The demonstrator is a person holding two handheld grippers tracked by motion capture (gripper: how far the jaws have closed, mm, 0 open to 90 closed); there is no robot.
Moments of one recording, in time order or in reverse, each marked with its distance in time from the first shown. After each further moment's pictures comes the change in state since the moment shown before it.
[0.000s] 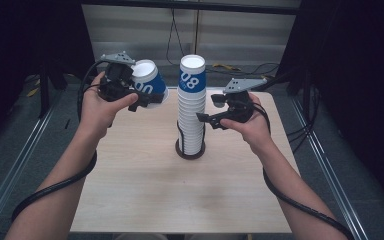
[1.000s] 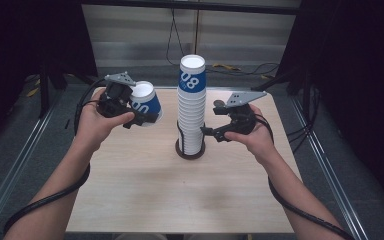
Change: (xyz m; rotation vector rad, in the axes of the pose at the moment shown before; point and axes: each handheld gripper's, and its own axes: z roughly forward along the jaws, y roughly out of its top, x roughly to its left) left arm 0.003 -0.040 0.010 0.135 -0.025 0.031; right arm 0.003 -0.032 -0.001 0.055 0.047 -0.012
